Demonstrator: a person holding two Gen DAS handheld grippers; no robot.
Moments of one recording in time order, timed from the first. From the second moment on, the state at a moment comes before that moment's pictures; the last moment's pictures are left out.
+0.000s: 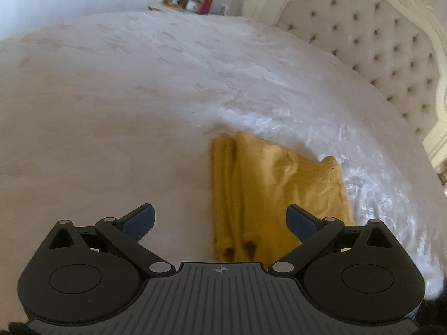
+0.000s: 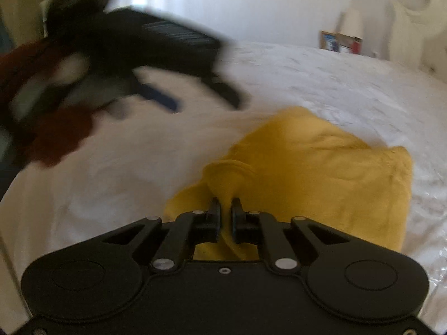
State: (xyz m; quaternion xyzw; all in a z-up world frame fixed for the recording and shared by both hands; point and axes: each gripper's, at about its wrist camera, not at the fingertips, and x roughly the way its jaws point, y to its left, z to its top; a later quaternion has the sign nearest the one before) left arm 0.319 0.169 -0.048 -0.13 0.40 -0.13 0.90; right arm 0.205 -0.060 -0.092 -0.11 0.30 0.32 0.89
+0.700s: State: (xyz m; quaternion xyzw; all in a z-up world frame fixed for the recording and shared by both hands) left arm 0.379 0.127 -0.070 -0.13 0.41 -0.15 0.89; right arm 0.178 -0.057 -0.096 -0.14 0.26 0.32 0.90
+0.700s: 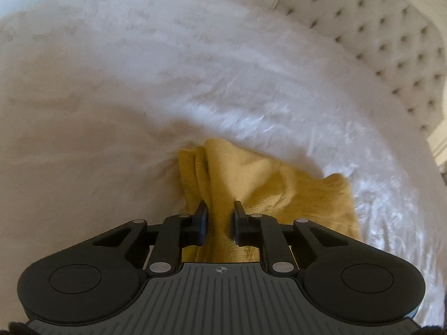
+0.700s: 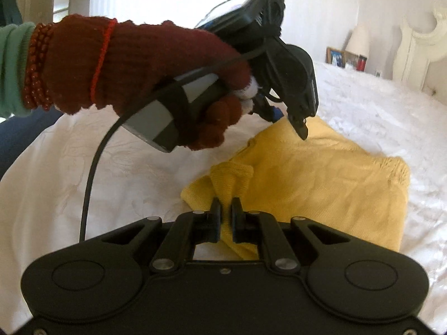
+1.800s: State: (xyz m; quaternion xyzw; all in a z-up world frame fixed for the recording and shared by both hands) left arm 0.243 0.134 -0.100 -0.03 0.40 -0.12 0.91; right arm 0.170 -0.200 -0.125 0.19 0.37 0.23 0.88
